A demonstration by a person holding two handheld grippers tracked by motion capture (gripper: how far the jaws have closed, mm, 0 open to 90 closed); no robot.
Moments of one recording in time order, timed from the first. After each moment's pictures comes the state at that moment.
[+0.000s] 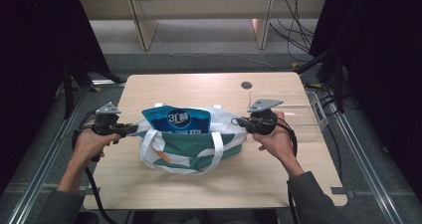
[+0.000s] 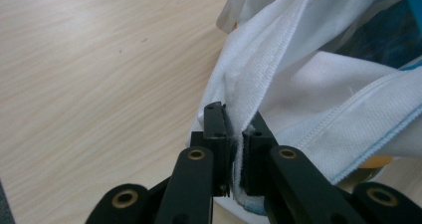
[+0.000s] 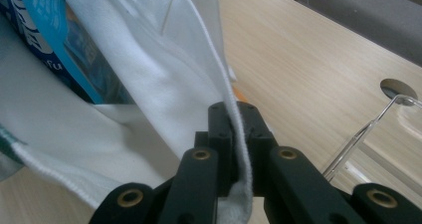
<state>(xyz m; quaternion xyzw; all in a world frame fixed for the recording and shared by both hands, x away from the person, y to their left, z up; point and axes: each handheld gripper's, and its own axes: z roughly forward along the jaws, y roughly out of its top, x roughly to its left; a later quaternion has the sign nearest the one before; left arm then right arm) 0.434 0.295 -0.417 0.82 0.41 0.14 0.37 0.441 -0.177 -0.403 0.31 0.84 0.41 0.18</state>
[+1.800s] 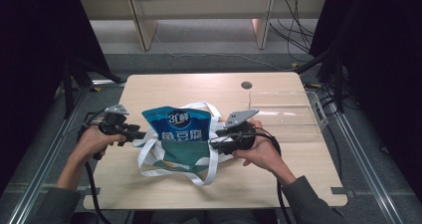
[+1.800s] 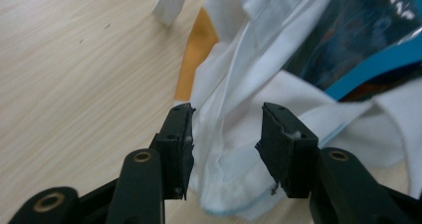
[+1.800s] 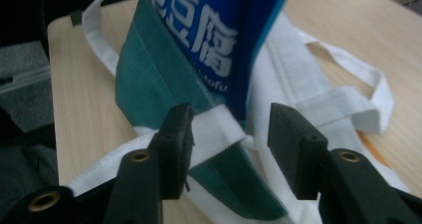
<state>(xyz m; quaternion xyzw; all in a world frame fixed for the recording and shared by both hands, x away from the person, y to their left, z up) 0.447 0.280 -0.416 0.86 0.36 0.09 0.35 0.407 -0.117 -0.401 0.20 0.88 0.42 0.08</state>
